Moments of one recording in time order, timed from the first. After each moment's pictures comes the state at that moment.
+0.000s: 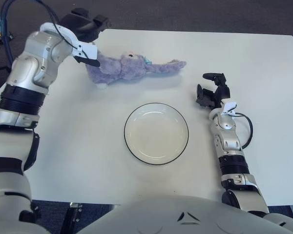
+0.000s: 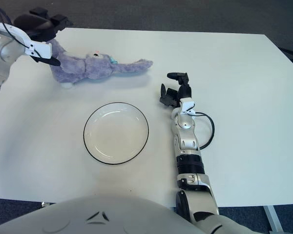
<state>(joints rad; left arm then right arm) -0.89 0.82 -0.29 0.29 0.81 -0.21 -0.49 -0.24 -0.01 -0.08 0.26 -0.03 -0.12 -0.14</state>
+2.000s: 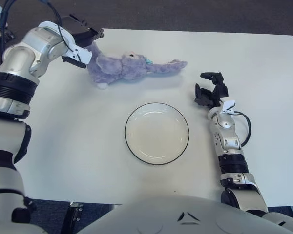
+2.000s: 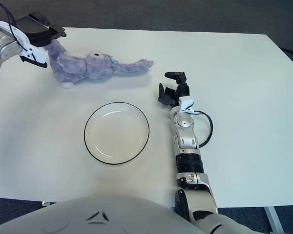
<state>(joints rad) -0.98 0.88 -0.44 0.50 0.99 -0.38 -0.40 -0.25 -0.01 -0.08 0.23 -0.02 -0.07 -0.11</state>
